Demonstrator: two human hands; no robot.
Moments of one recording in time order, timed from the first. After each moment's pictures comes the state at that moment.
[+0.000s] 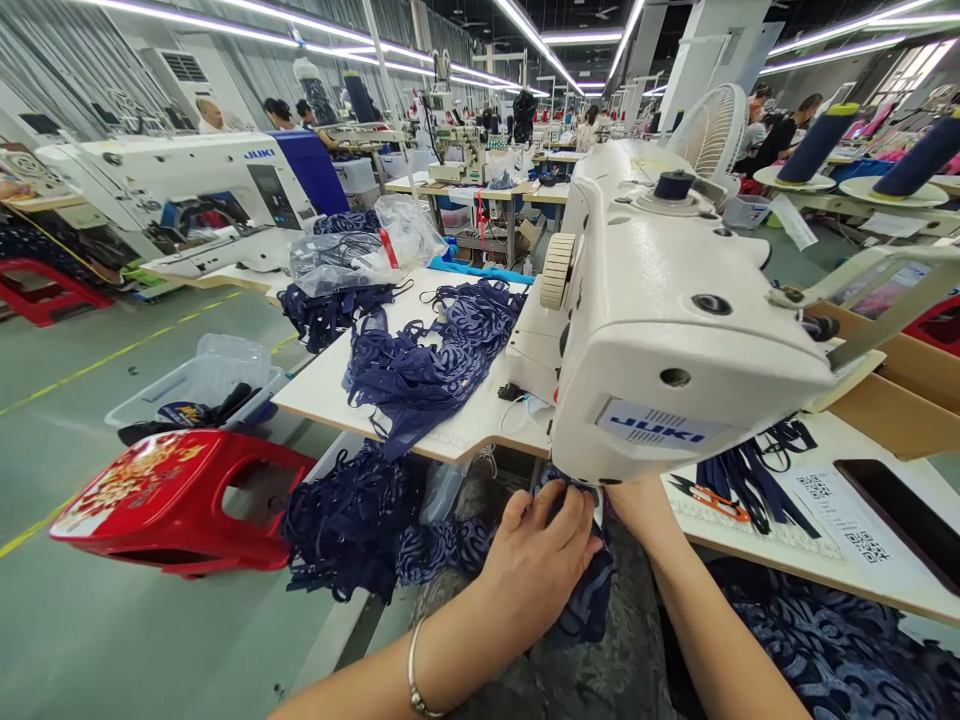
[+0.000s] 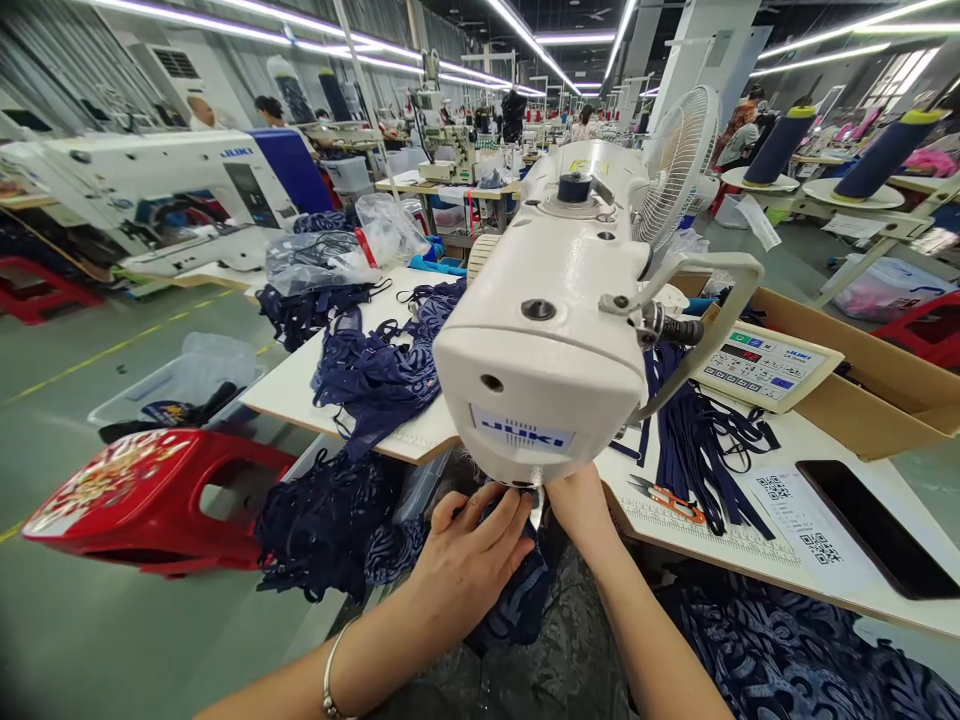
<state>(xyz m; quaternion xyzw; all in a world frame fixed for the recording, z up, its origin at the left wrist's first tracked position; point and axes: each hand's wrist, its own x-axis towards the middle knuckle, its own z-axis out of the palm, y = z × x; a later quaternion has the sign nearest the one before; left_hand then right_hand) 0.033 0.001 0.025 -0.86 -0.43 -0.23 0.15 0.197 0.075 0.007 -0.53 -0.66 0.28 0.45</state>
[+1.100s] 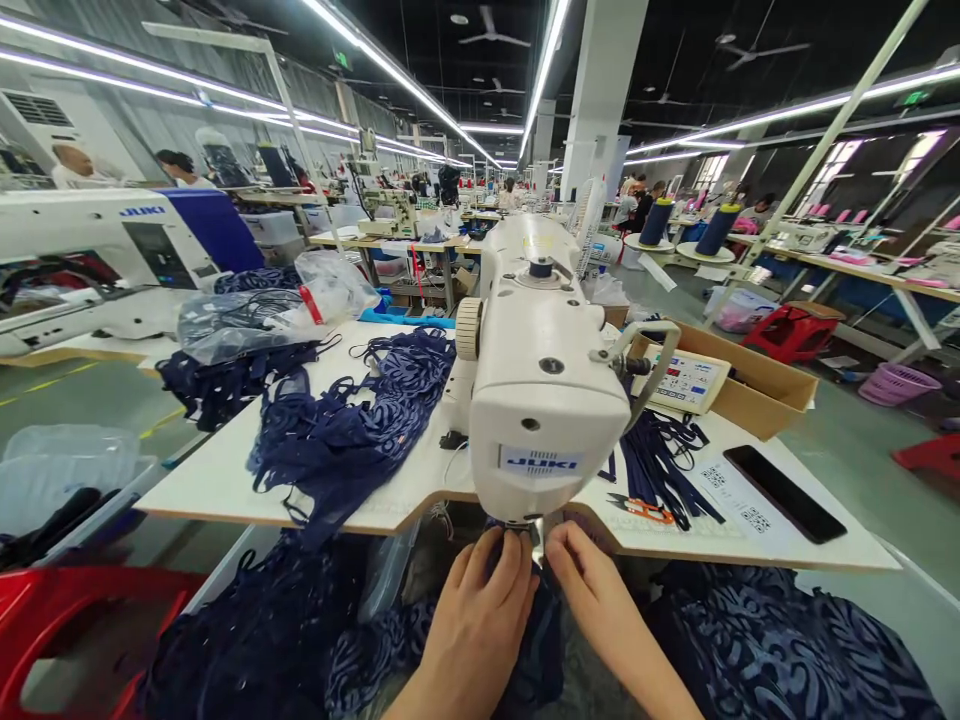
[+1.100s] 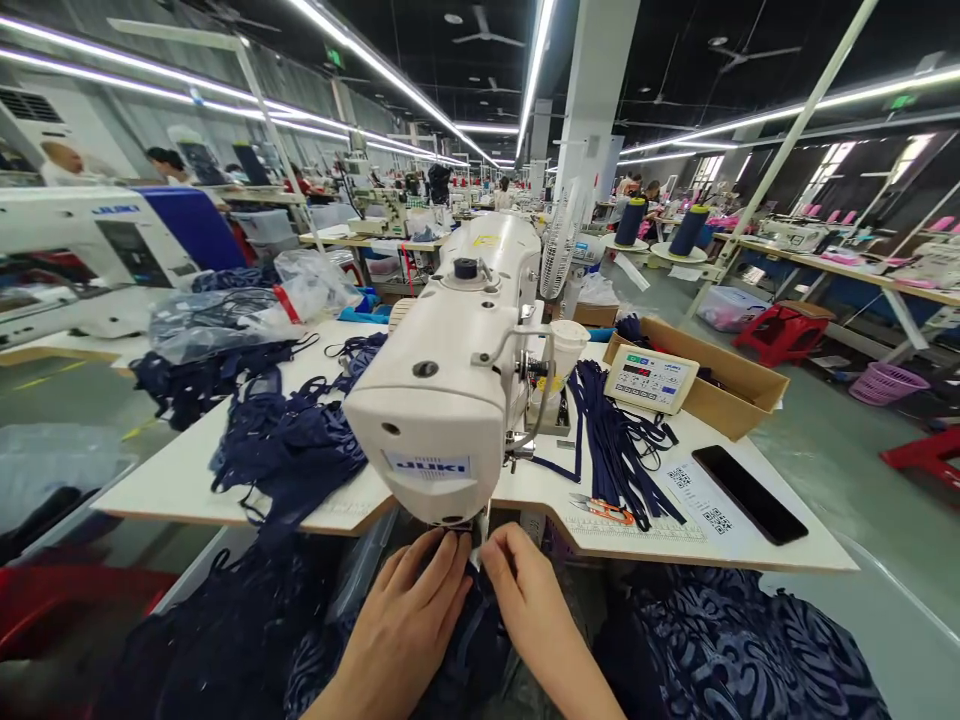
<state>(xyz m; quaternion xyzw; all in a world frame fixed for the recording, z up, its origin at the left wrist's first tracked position) 0.030 0.010 0.018 -0.85 -0.38 -0.29 0.19 0.198 0.001 0.013 -0.56 -0.61 0.38 0.41</state>
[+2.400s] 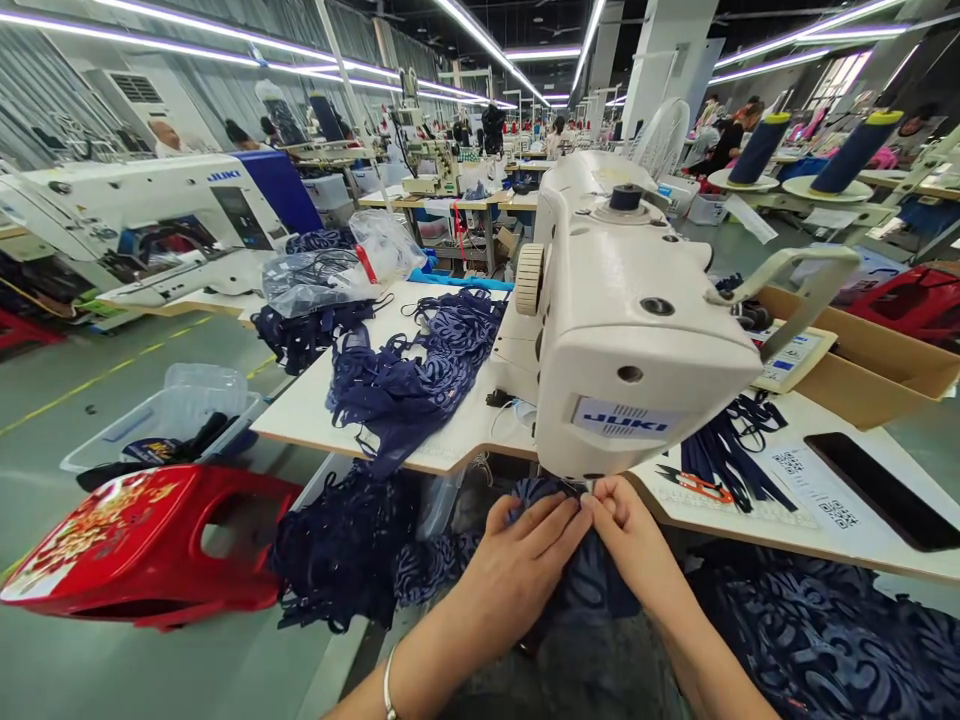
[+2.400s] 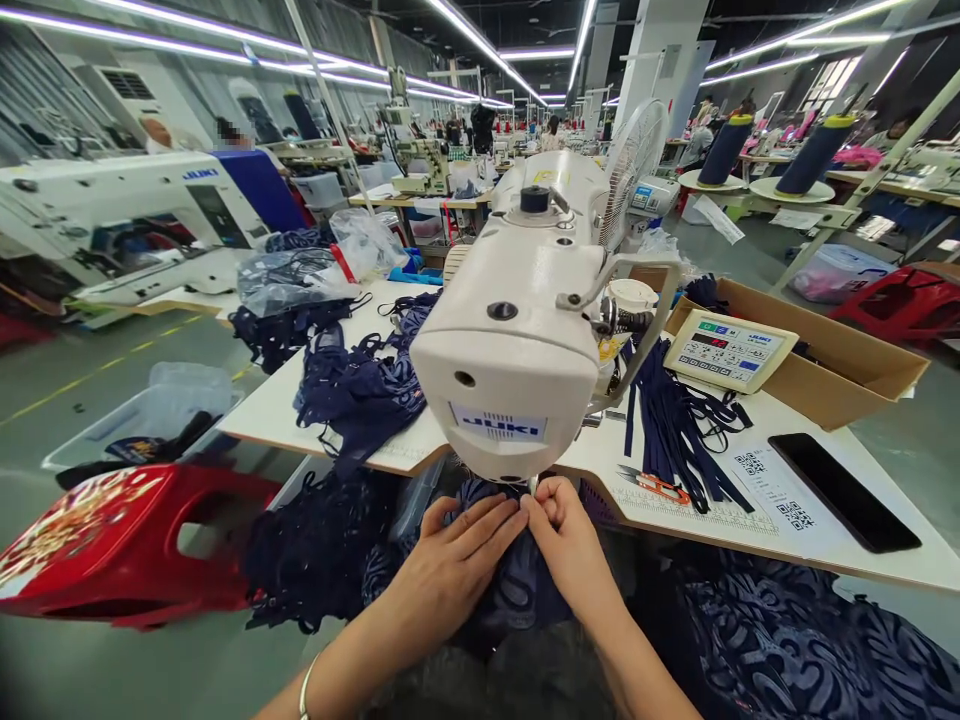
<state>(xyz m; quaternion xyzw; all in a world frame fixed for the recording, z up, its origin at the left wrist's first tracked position) 0.002 0.001 0.024 -0.92 -0.34 -0.17 0.06 0.190 0.009 -0.002 -0.55 -0.54 0.44 0.46</state>
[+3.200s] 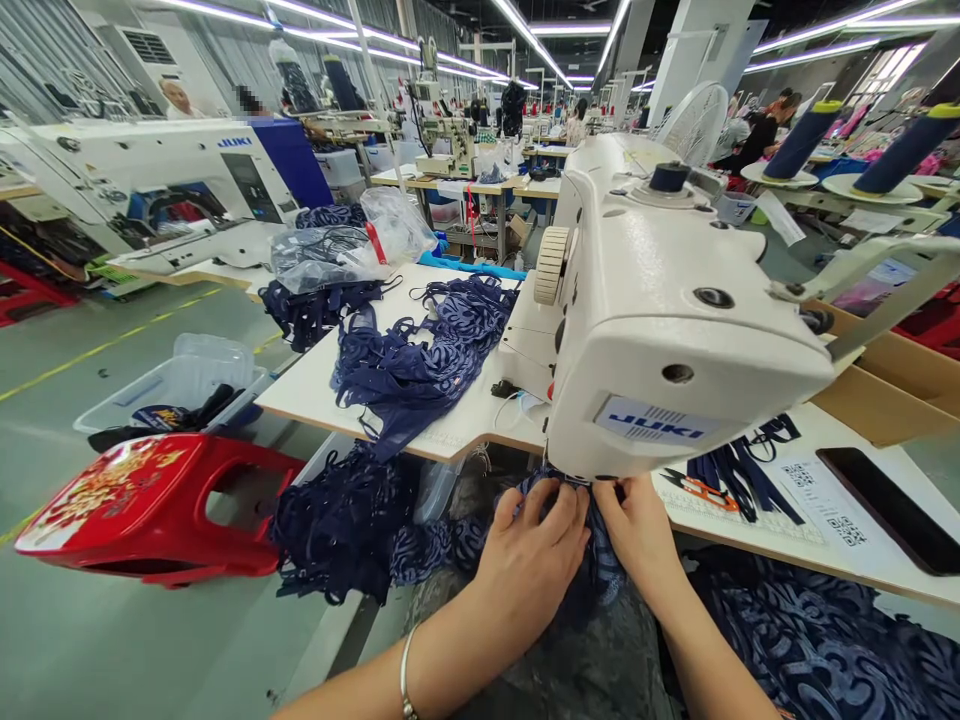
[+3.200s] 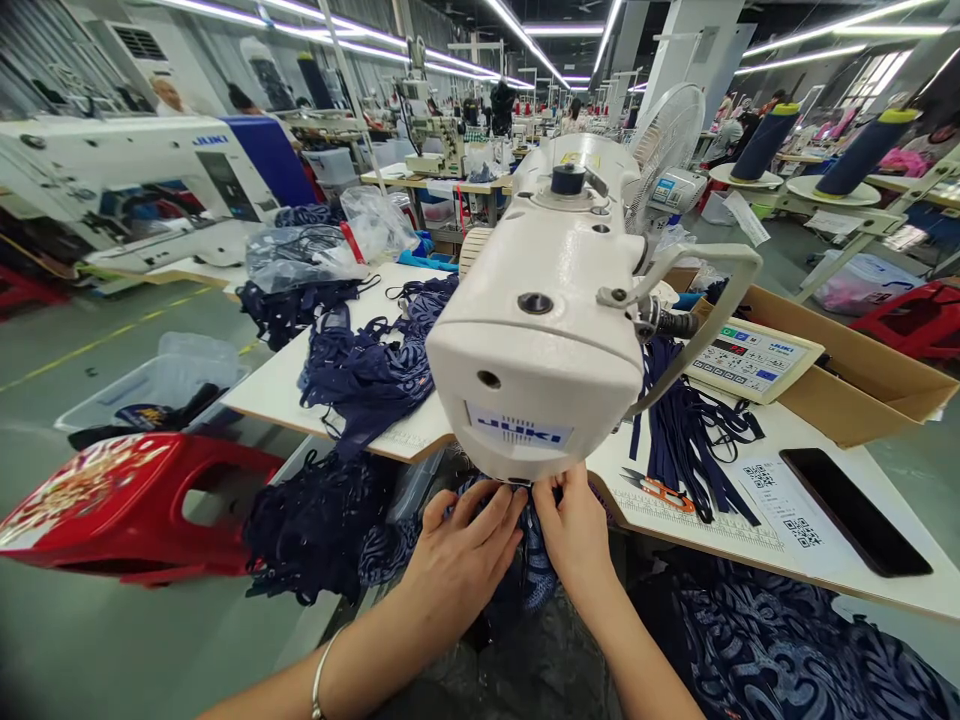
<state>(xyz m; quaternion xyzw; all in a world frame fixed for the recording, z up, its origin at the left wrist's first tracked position) 0.034 -0.001 0.030 -0.85 -0.46 -0.22 0.13 0.193 0.031 0.001 -0.66 -0.60 0.24 0.39</state>
